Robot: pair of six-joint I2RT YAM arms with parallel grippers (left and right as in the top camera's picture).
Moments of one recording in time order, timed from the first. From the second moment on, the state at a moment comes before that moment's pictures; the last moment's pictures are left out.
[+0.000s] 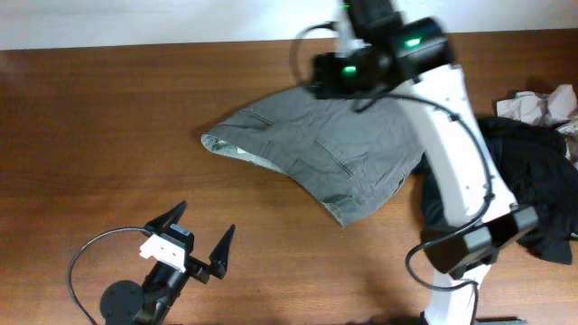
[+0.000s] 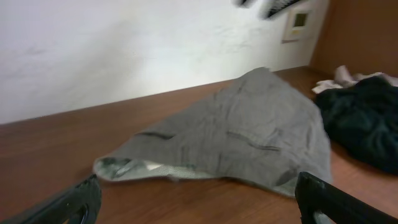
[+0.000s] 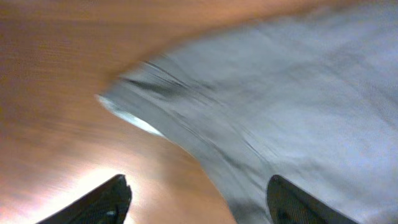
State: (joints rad) left arm 0.00 0.10 0.25 -0.25 0.50 0.00; right arm 0.33 2.03 2.37 -1.44 -0.17 0.30
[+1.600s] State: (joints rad) left arm 0.08 1.71 1.34 -0.80 0.19 -0.23; right arm 0.33 2.02 1.71 -1.47 -0.10 0.13
